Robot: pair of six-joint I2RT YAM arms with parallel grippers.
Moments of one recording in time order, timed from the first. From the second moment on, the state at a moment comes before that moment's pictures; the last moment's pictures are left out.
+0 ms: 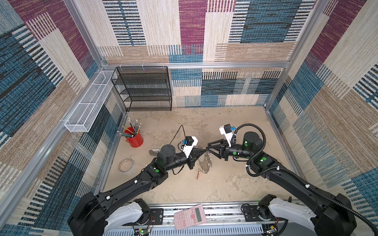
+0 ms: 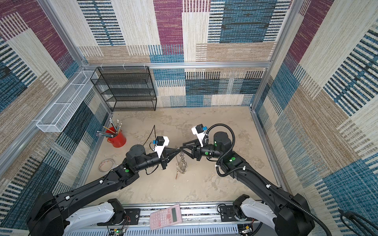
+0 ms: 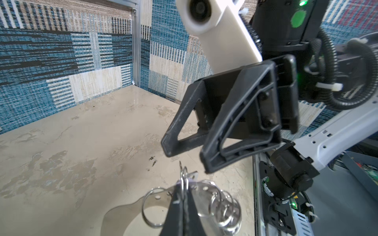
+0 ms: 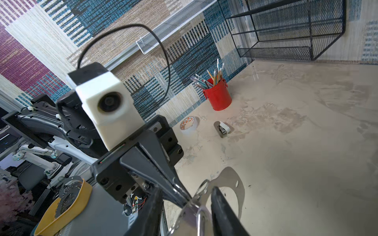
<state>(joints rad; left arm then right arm) -0.77 1.10 0.60 0.41 0.40 -0.15 0.56 1.07 0.72 0.16 -0.74 0.42</state>
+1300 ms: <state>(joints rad) -0.75 1.14 0.63 0.40 0.45 -0.24 0.55 1.09 0.66 0.26 -0.80 0.43</state>
